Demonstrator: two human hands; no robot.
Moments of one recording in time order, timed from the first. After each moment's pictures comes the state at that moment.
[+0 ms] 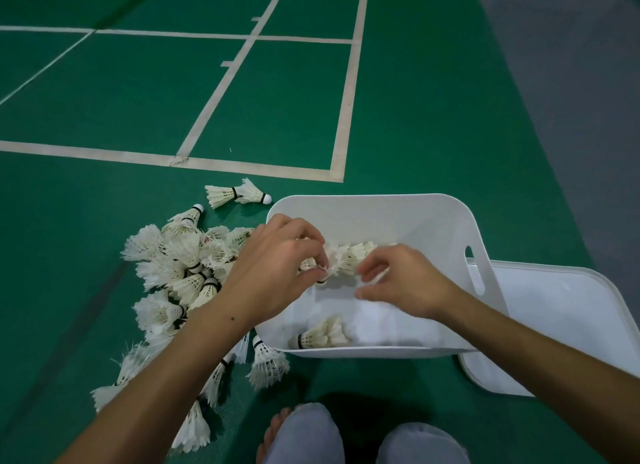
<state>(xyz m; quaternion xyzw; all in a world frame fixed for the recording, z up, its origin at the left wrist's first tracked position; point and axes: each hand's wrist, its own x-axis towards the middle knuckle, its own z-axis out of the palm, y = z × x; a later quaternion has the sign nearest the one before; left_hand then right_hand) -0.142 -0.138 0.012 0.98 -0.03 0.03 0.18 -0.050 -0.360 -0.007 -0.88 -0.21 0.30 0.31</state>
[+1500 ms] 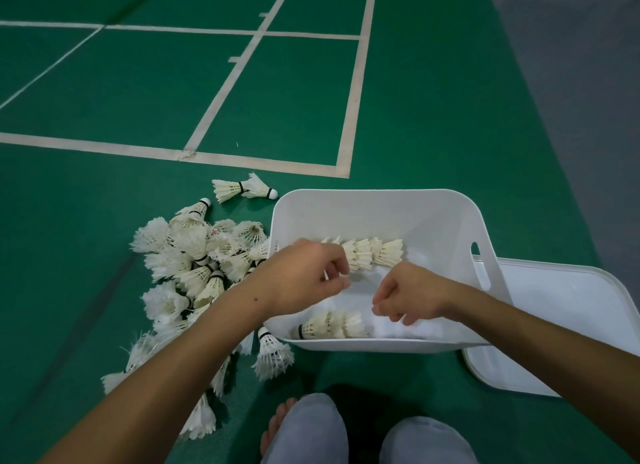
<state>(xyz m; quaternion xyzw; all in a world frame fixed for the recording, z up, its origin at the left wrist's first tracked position) -0.135 -0.156 0.011 0.95 -0.04 -0.15 0.28 -0.042 -0.370 -0.039 -0.85 -0.18 0.45 0.22</state>
